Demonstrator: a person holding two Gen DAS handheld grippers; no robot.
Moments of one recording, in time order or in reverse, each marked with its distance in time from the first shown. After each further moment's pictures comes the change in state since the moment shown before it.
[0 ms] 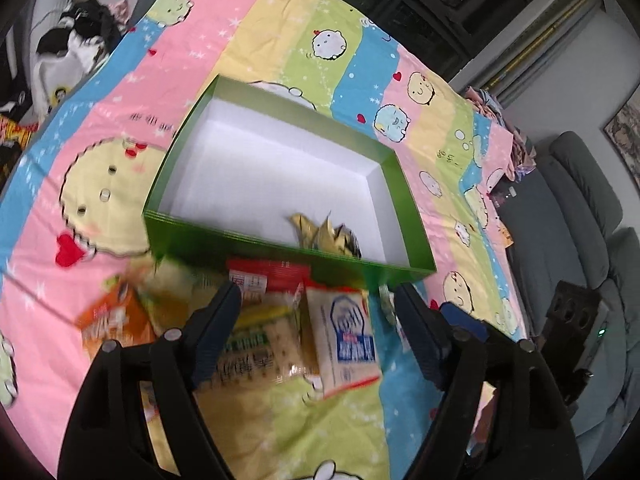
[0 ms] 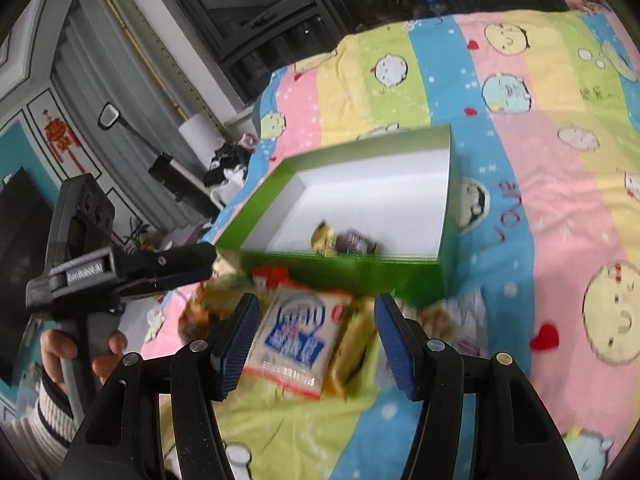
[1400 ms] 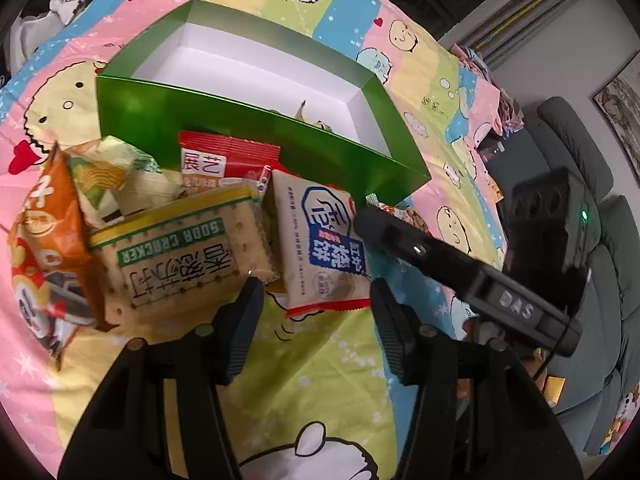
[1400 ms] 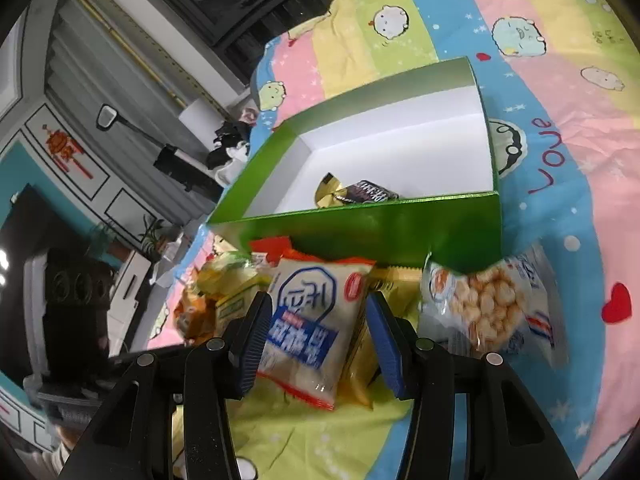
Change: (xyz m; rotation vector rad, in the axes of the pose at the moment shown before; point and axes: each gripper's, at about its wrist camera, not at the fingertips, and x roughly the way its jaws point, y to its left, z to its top) left arm 0.040 -0.012 -0.060 0.044 0.117 -0.059; right arm 0.056 -0.011 -0.011 0.084 0.086 0.080
